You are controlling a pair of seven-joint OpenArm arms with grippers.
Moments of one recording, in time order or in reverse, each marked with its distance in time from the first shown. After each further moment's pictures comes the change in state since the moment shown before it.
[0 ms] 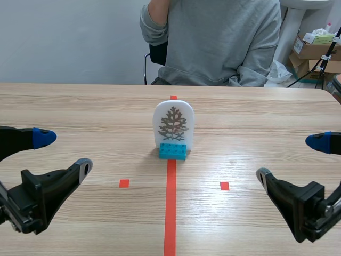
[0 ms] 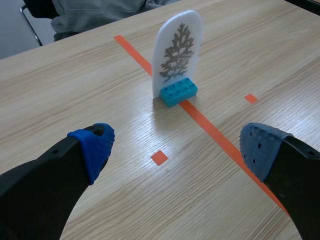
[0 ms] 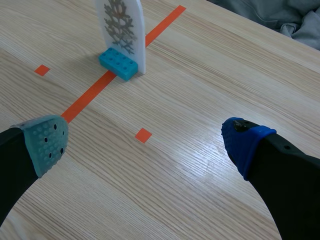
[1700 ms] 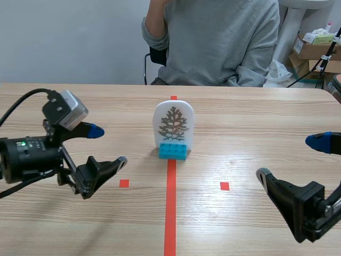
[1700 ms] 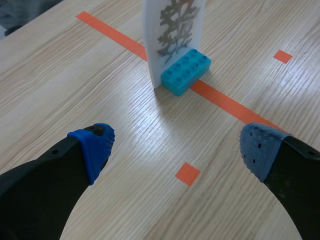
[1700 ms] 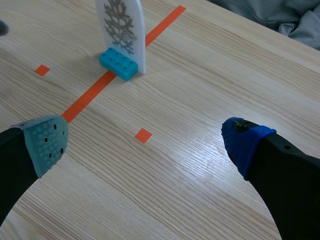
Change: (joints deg) left arm -37.4 0.7 23.1 -31.3 10.8 -7.3 1.0; right arm 0.0 0.0 0.0 0.0 0.0 0.0 0.0
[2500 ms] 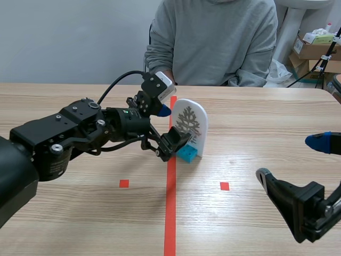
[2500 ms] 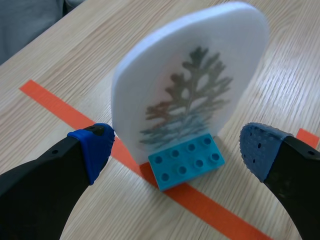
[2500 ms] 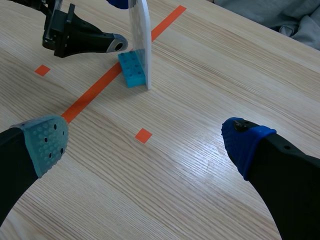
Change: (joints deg) left arm -27.9 23.4 14.1 -33.5 10.5 4.2 -4.8; right arm 0.0 0.0 0.0 0.0 0.0 0.0 0.0
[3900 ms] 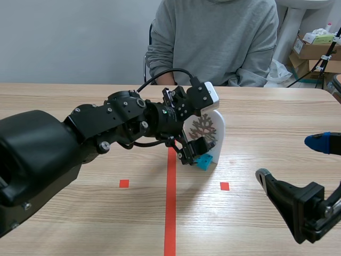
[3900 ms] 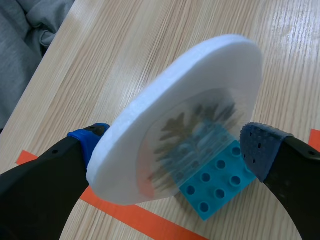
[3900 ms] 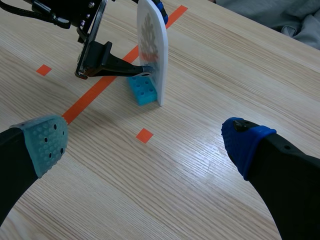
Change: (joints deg) left arm -6.7 7.9 8.2 -8.2 17.9 3.1 -3.8; right arm 0.0 0.0 0.0 0.0 0.0 0.4 0.0
